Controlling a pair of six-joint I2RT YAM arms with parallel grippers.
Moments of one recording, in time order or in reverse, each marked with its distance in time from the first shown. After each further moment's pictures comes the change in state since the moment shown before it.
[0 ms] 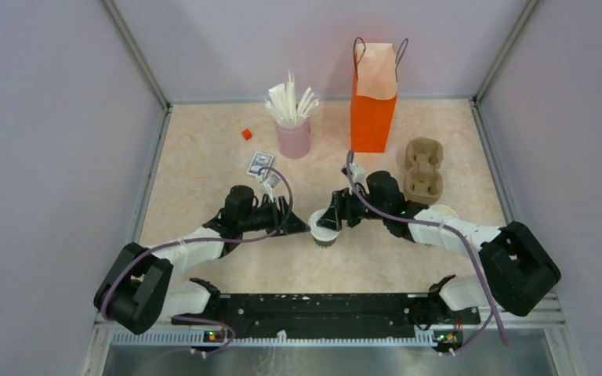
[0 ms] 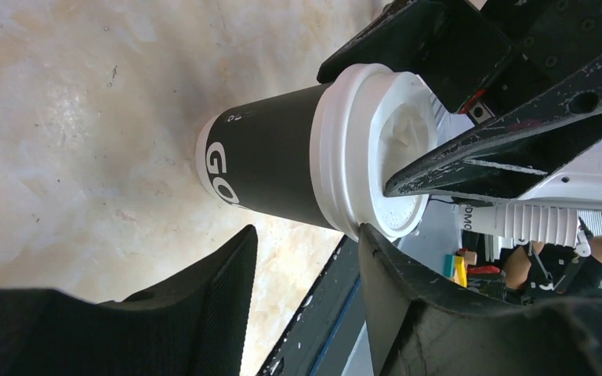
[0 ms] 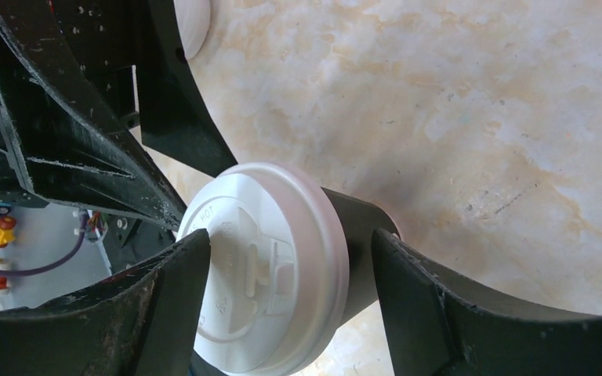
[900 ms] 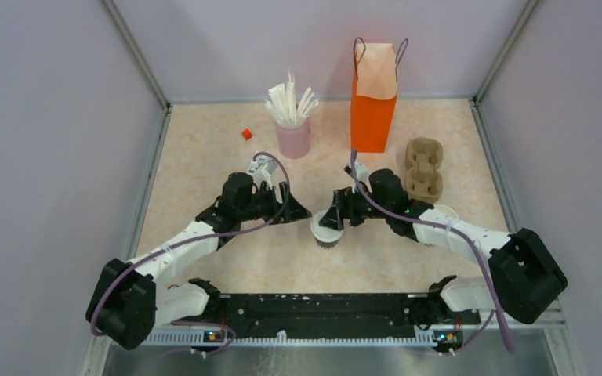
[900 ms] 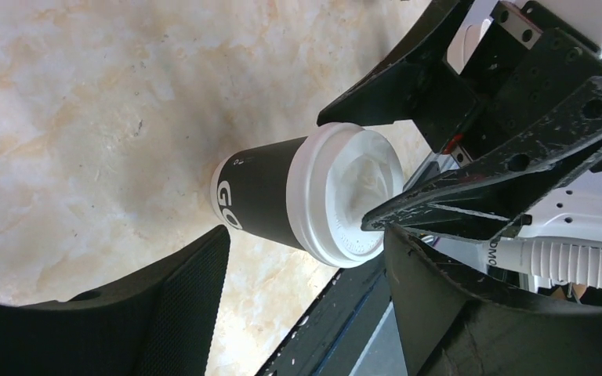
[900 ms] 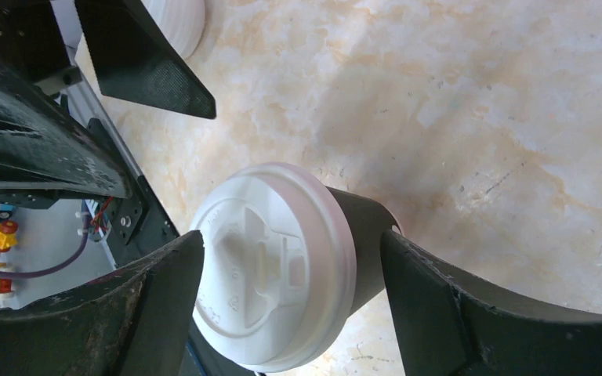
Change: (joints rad) left arm -0.019 -0.095 0.177 -0.294 -0.133 0.056; right arm -0.006 -0.056 -0.010 -0.047 0.017 0.020
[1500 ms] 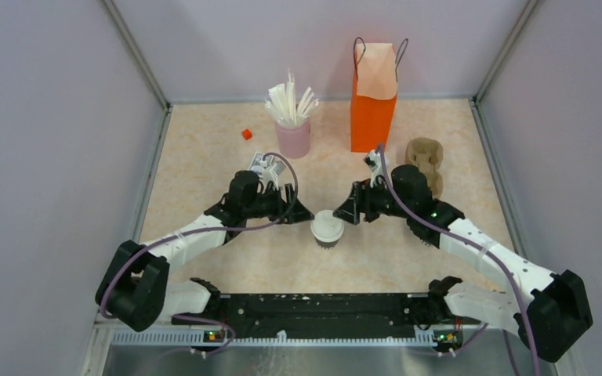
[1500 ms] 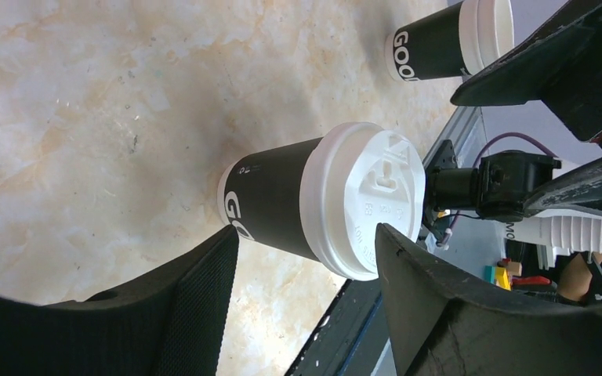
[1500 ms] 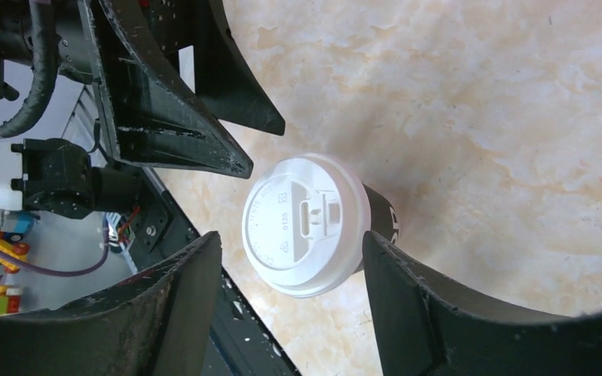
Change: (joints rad) left arm 0.000 0.111 0.009 0.081 0.064 0.078; right arm -0.039 -0.243 0.079 -0.243 0.045 -0.015
